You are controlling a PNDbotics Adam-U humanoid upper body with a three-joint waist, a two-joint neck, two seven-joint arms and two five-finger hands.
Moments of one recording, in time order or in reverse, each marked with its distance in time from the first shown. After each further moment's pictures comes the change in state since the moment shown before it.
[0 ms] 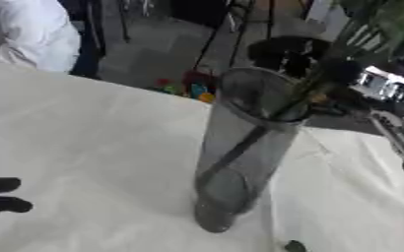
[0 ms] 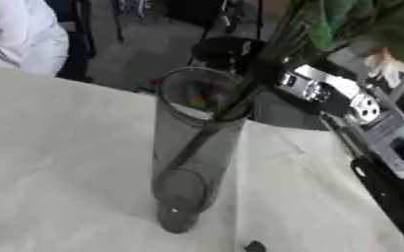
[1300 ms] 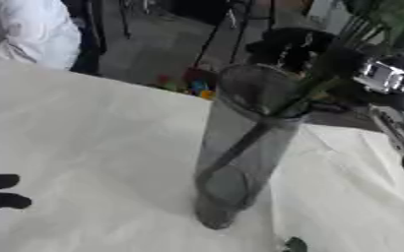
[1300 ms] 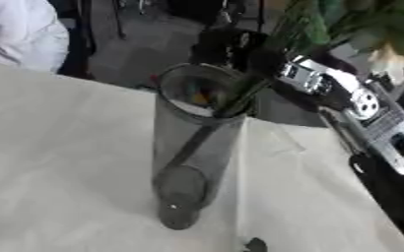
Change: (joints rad) left arm -0.001 0.000 0.000 0.000 -0.003 -0.004 0.006; right arm -0.001 0.008 0.002 -0.020 -0.035 0.024 -0.007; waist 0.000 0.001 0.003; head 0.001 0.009
